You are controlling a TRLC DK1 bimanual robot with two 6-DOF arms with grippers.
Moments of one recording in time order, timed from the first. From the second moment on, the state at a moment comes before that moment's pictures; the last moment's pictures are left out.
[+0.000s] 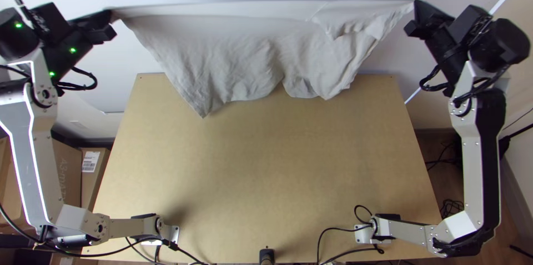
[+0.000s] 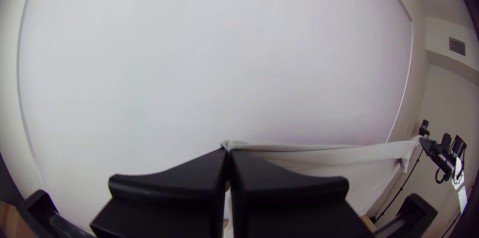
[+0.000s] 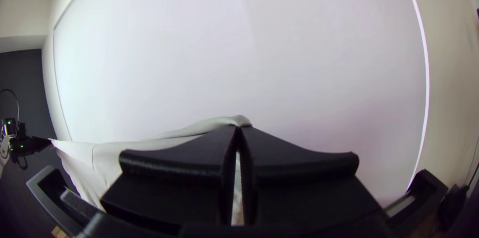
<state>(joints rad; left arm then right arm) 0.21 1.44 2.07 -0.64 0.33 -0.16 0.00 1.36 1.81 -0.27 -0.20 0.28</state>
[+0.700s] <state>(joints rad) 0.27 1.07 2.18 -0.50 0.27 -0.28 0.08 0.90 1.87 -0.22 -0.15 0.30</state>
